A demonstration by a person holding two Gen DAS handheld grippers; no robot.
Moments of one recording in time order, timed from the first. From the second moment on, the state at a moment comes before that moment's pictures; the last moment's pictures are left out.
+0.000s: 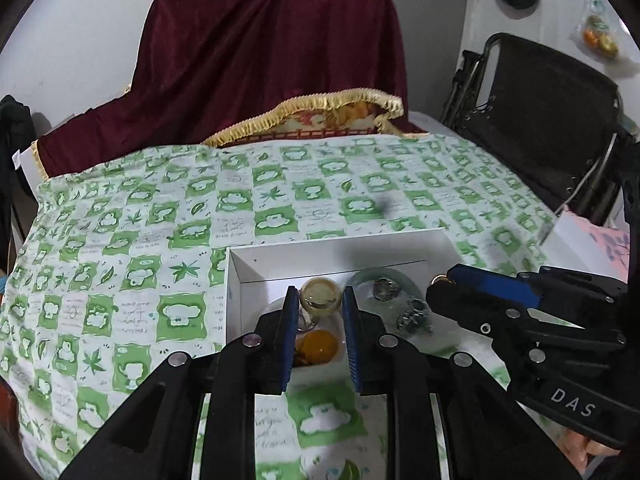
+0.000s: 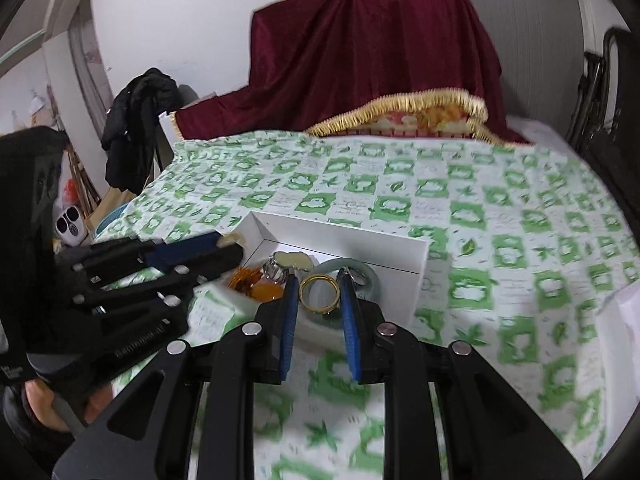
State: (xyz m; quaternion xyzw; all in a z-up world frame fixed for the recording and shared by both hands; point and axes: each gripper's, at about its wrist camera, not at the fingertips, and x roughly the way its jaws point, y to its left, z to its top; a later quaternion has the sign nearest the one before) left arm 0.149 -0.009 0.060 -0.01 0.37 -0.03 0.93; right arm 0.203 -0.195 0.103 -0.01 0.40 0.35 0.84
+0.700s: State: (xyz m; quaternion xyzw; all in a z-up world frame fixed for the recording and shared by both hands) left arm 0.141 0.008 0.084 -0.02 0.38 0.08 0.92; right arm 0.216 -0.206 0.106 0.01 0.42 0.30 0.86
